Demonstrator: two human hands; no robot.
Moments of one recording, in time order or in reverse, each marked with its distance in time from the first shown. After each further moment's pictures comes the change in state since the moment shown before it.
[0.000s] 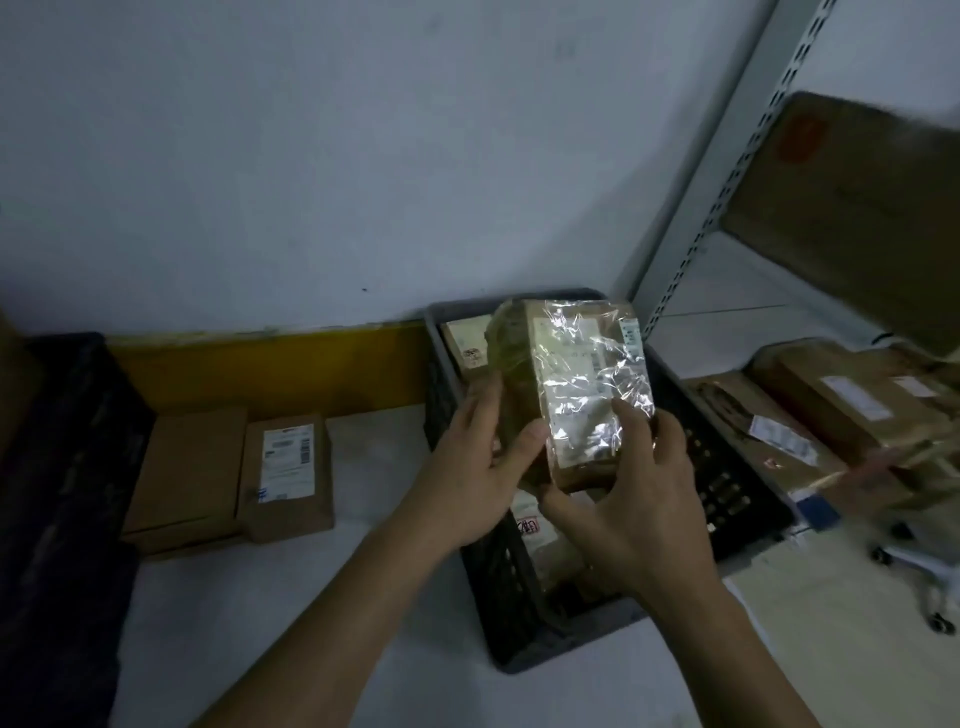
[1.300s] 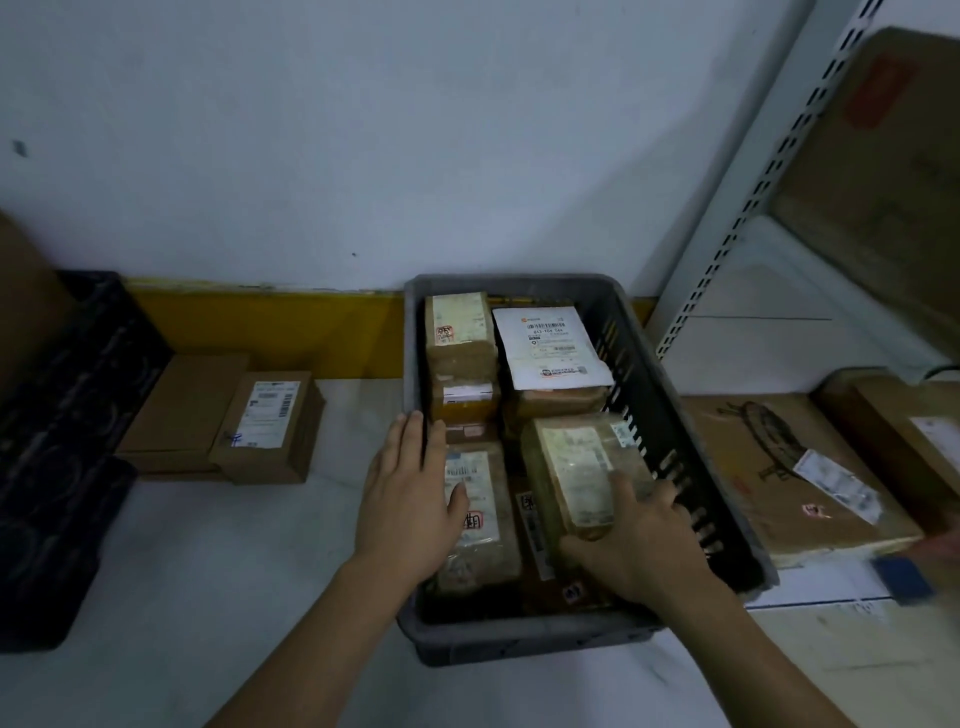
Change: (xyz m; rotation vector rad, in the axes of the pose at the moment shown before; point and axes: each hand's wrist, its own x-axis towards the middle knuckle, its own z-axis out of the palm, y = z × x) left_hand 0.012 -0.071 0.109 0.826 0.277 -0.264; right_hand 0.071 0.170 0.012 -0.444 -0.666 0.081
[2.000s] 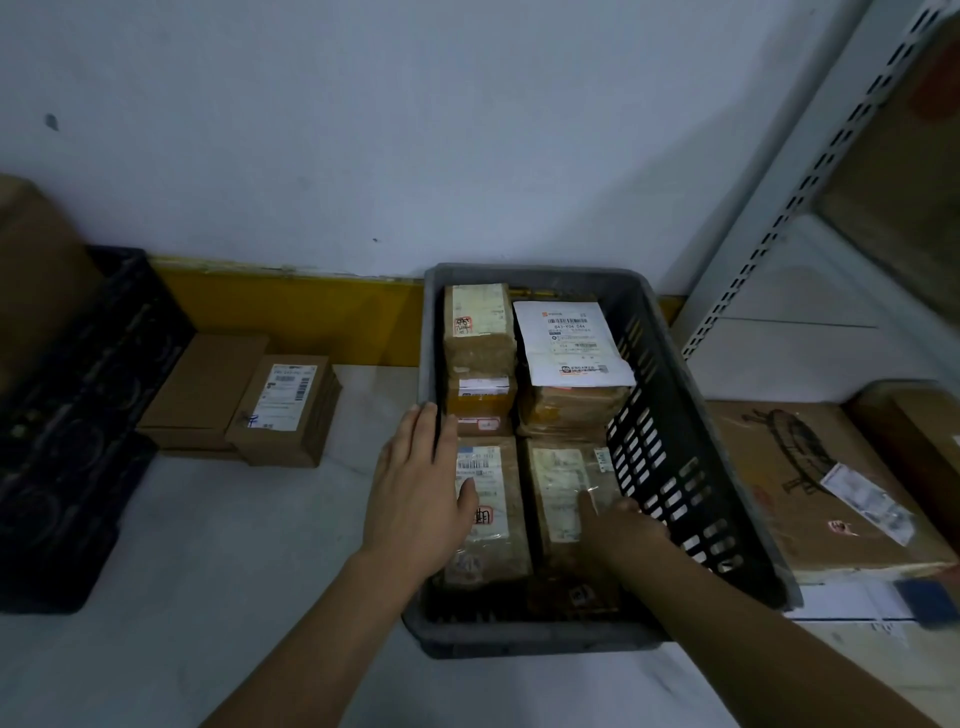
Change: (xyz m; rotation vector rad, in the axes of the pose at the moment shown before) left_hand -0.001 0.004 -0.003 0.042 0.005 -0.018; right_hand 0.083 -0.017 0.053 -0.423 -0.430 0.003
